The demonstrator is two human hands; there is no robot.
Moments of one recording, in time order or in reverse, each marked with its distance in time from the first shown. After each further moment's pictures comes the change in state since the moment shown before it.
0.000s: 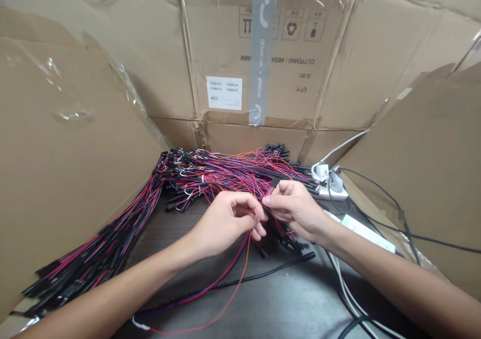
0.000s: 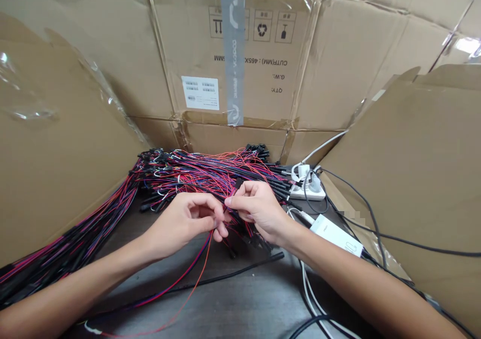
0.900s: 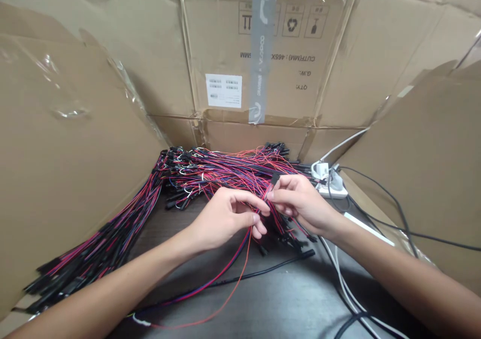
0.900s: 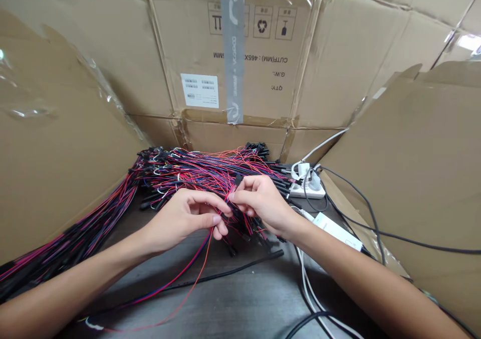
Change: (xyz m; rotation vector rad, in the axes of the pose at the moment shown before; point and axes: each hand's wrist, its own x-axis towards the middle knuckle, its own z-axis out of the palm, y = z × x) left_hand 0.002 0.006 -0.005 -0.020 -0.054 -0.045; right_hand -0.002 -0.016 -0.004 -0.246 -0.014 -0.064
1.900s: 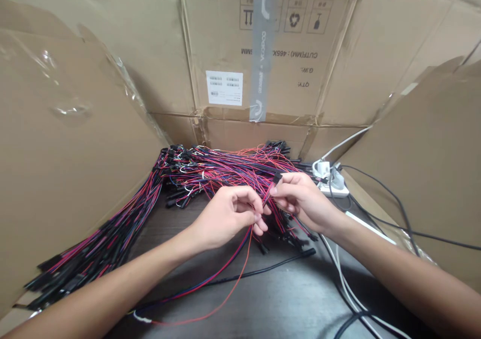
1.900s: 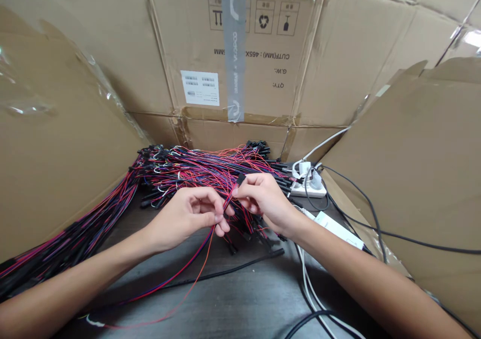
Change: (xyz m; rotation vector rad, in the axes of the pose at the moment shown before) left_hand 0.000 -0.004 0.003 0.011 0.030 0.043; right_hand 0.002 0.001 -0.001 0.038 0.027 0.039
